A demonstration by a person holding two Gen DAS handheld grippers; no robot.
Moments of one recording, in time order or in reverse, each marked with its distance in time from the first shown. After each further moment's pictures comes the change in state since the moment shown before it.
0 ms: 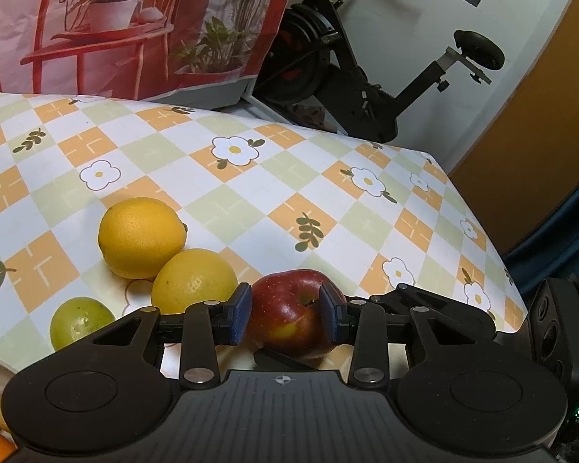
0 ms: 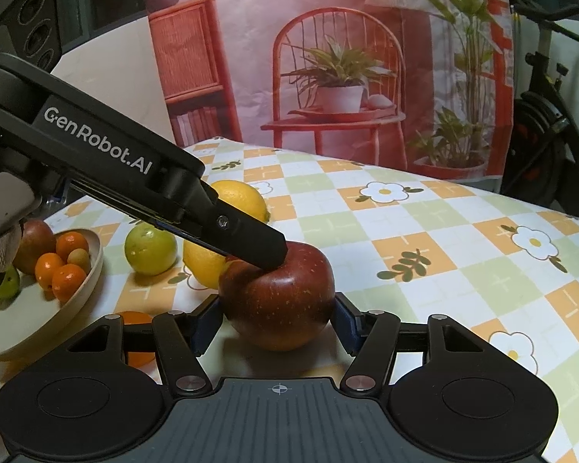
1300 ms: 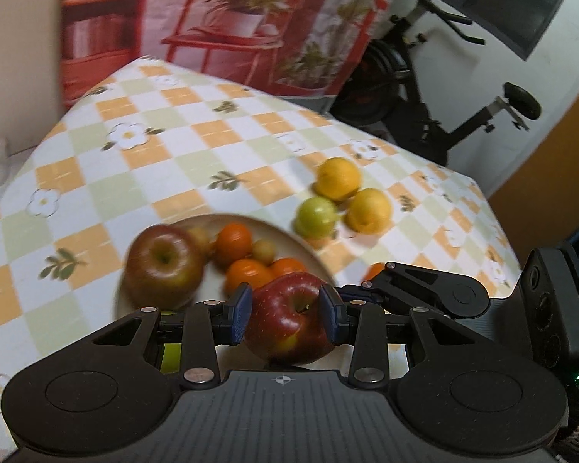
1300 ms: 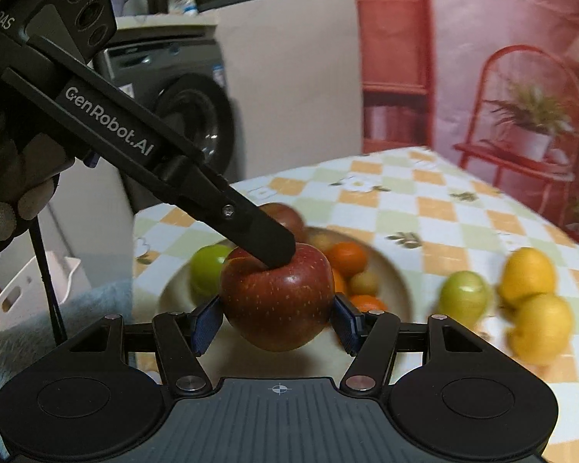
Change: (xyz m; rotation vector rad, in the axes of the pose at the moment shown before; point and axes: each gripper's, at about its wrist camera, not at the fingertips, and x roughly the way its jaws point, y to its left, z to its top) left arm -0.173 0.109 -0.088 -0.175 -0.044 0.122; right arm 0.008 0.212 0.023 -0.307 0.088 0.351
